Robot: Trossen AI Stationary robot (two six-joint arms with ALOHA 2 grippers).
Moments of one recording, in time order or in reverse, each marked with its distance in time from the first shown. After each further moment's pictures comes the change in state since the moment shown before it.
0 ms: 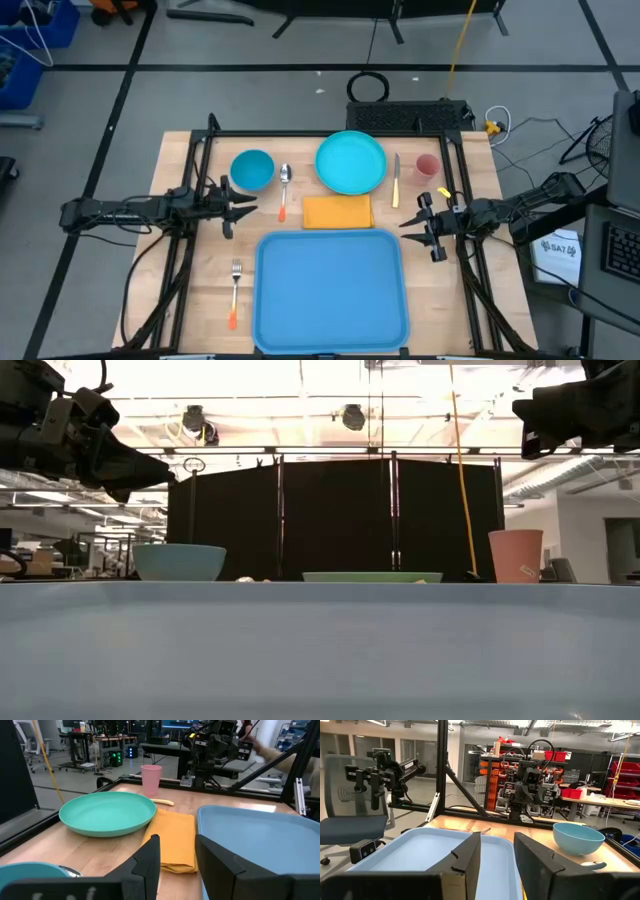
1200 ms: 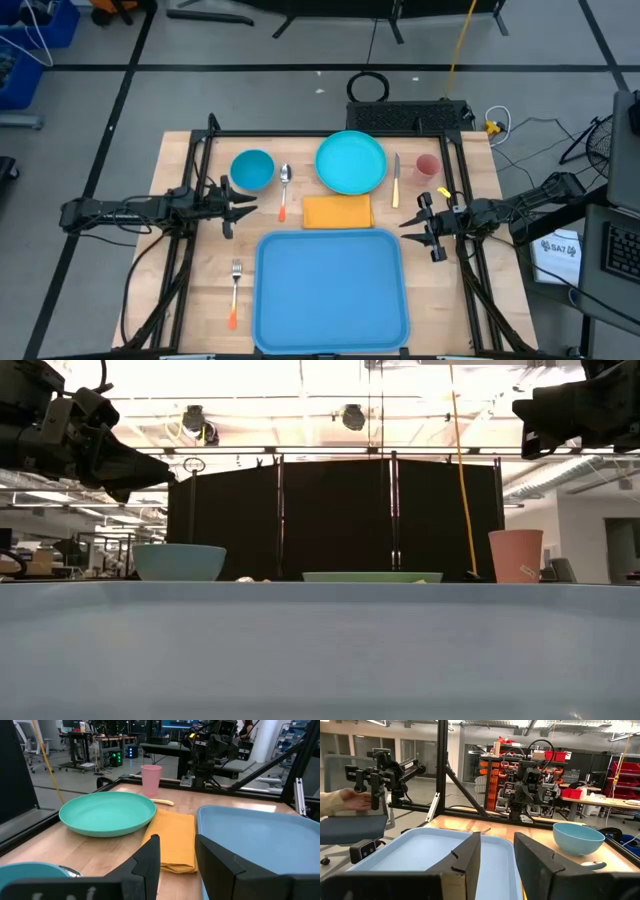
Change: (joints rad) left arm 0.000 0.000 0.000 0.000 0.000 0.000; right arm 0.000 0.000 0.000 0.000 0.000 0.000
